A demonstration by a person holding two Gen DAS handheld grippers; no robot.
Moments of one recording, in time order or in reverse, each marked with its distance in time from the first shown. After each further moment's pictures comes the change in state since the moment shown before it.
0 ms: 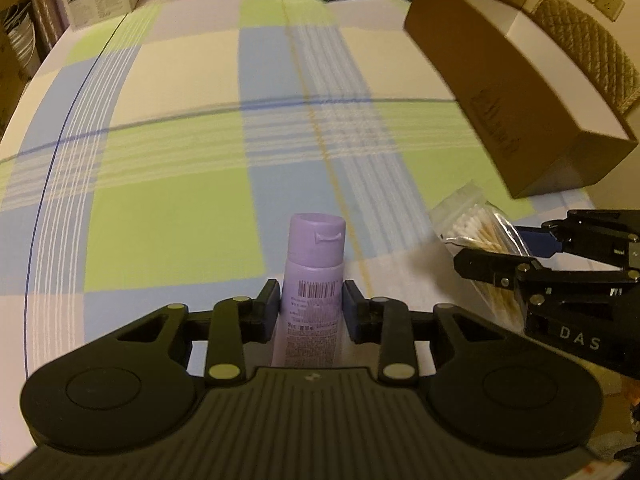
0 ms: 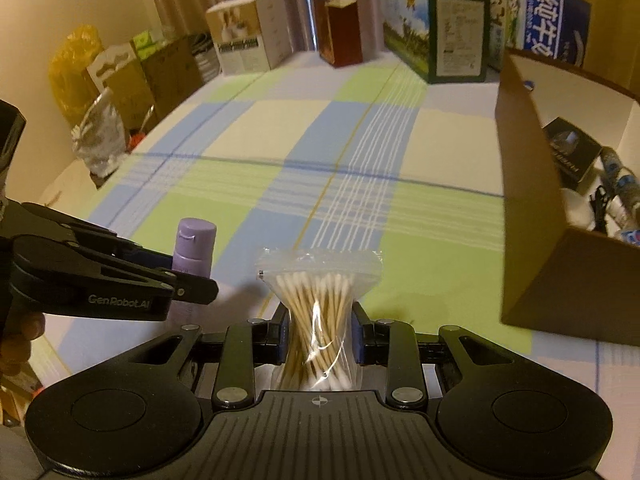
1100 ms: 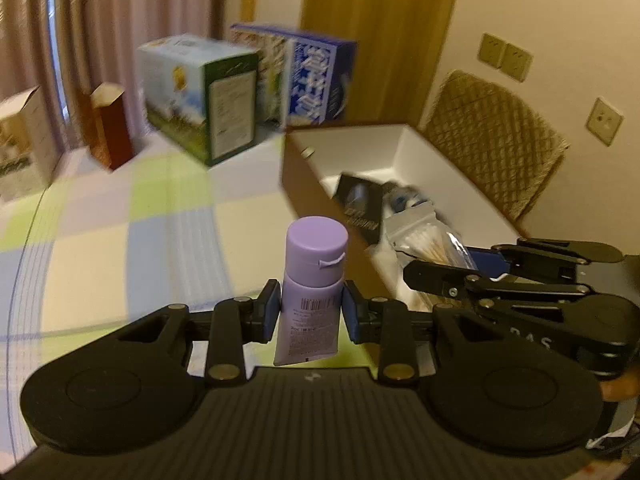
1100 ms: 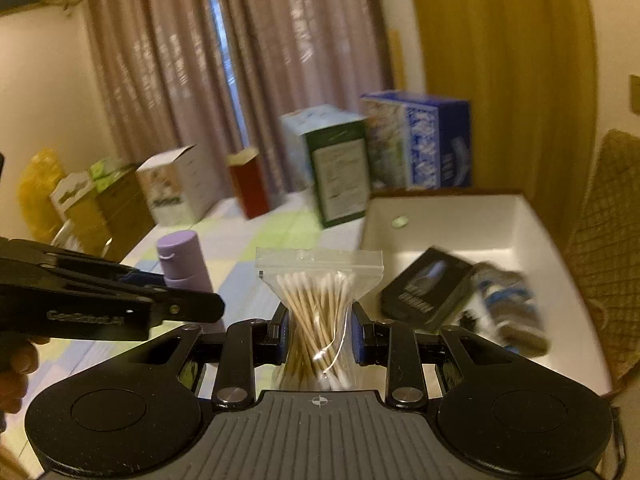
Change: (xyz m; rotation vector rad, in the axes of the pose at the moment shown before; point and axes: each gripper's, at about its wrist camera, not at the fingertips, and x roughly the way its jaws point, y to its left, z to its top) left arm -0.062 -0.128 0.112 0.159 -0.303 -0.138; right arm -0.111 -0.115 0.066 0.117 -0.344 -0.101
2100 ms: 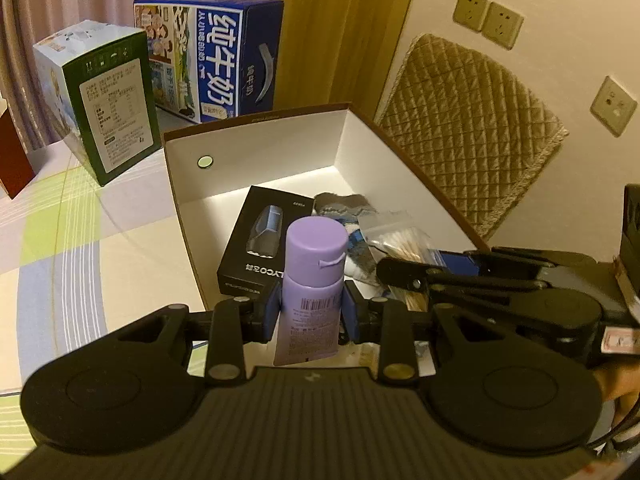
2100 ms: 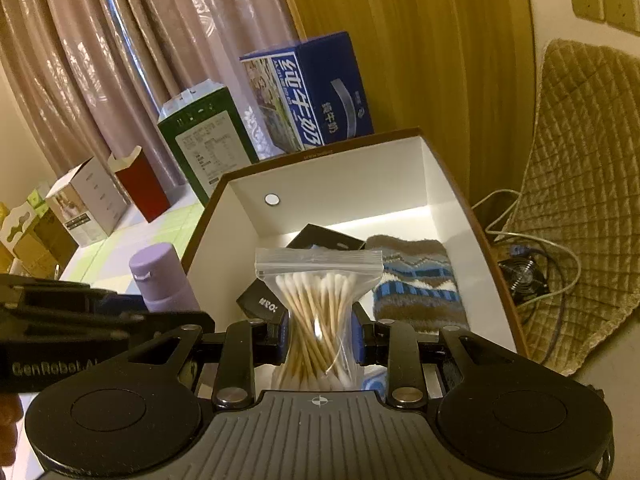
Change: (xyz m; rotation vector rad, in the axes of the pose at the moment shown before) left arm 0.142 -0.087 0.066 0.027 0.119 -0.058; right arm 0.079 -0.153 0.020 0.189 0.134 -0.076
